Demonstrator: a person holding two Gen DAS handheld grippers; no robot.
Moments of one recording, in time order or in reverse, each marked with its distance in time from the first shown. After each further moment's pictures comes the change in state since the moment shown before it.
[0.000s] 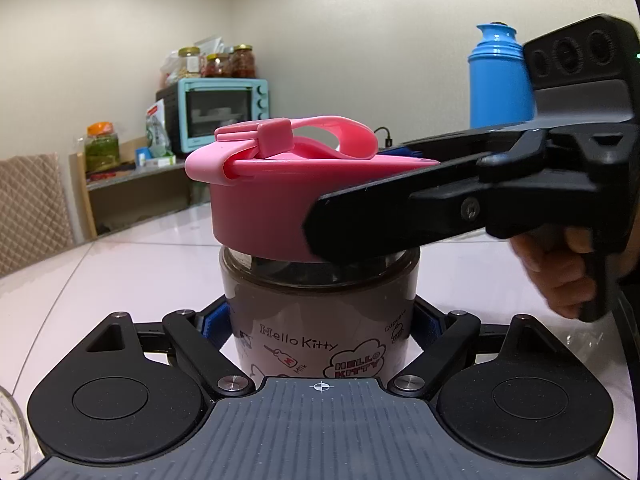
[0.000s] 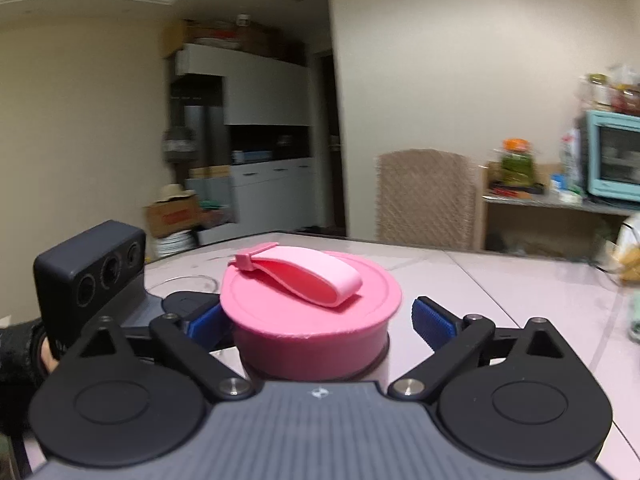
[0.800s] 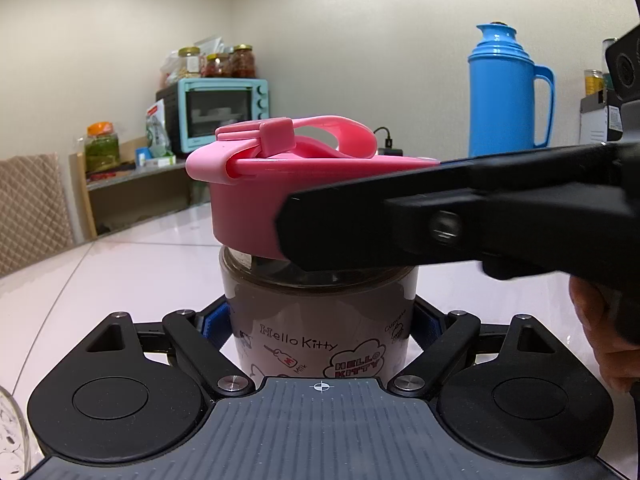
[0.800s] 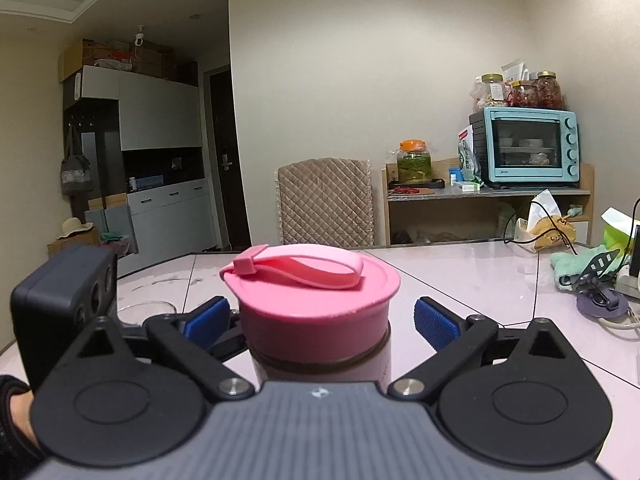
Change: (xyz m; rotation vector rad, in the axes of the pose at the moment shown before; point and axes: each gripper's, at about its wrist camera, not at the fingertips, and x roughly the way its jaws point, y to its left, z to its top) left arm 0.000 -0.001 0.000 0.001 0.000 0.001; right arm 0.008 0.041 -0.011 0.127 -0.057 -0.287
